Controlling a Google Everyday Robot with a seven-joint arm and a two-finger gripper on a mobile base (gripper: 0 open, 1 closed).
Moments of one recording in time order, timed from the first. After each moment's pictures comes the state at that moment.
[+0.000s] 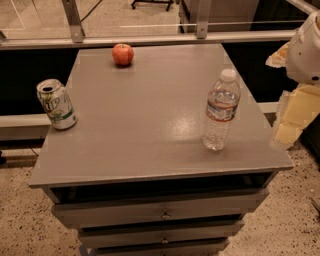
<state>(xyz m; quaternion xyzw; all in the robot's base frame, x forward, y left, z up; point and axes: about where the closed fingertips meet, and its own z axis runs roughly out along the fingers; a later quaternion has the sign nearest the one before) 0.438 -0.217 0.976 -0.60 0.78 -0.03 0.16</state>
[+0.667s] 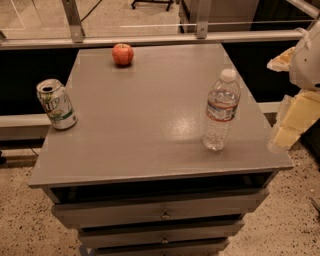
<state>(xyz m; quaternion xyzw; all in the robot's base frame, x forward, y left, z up) 0.440 -0.219 0.967 -0.59 0.78 -0.01 0.19</state>
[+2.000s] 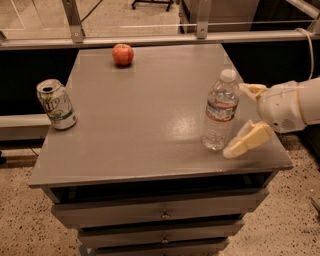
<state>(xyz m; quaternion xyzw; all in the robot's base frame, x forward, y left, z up) 0.502 -0.179 0.879 -0.56 0.71 0.15 0.41</state>
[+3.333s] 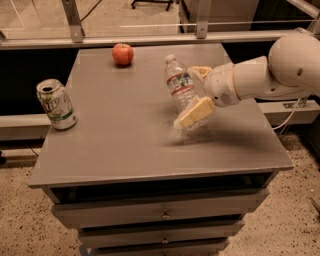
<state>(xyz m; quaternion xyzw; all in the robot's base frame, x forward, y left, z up) 0.592 -0.082 0.877 -0.55 0.67 0.21 0.45</state>
